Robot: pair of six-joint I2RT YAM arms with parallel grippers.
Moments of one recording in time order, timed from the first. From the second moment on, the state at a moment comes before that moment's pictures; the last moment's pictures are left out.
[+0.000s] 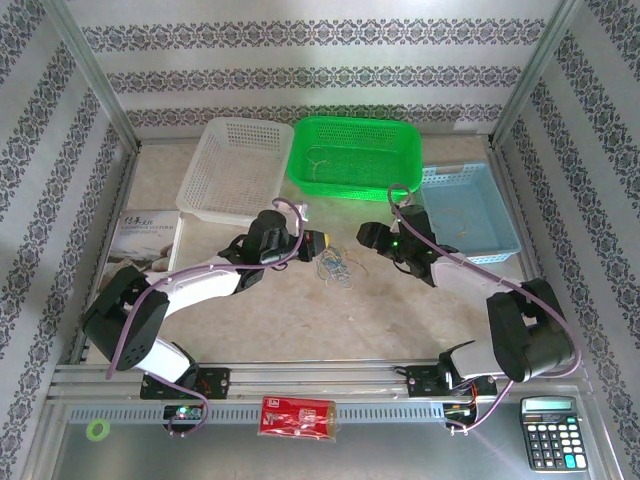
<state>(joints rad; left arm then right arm) -0.64 1.50 0.76 0.34 0.30 -0.68 0.34 1.38 0.64 0.05 -0.25 0.74</state>
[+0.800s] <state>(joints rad) -0.64 1.52 0.76 0.43 0.32 -0.76 0.47 1.19 0.56 0.09 -0.30 0.91</state>
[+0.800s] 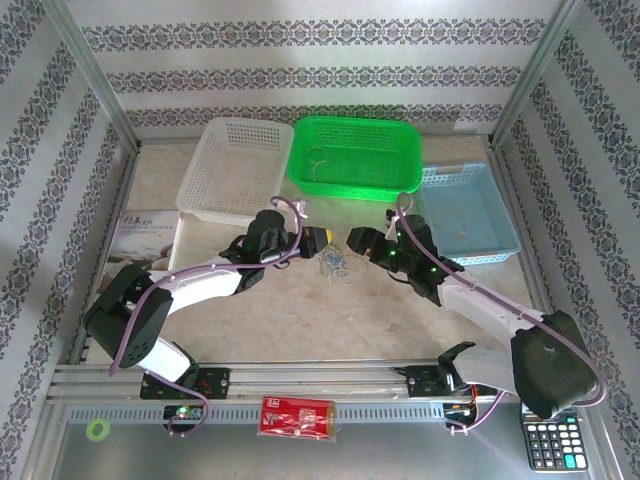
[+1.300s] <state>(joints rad) -0.64 1.52 0.73 0.44 0.30 -0.76 0.51 1.27 0.55 0.19 -0.28 1.01</state>
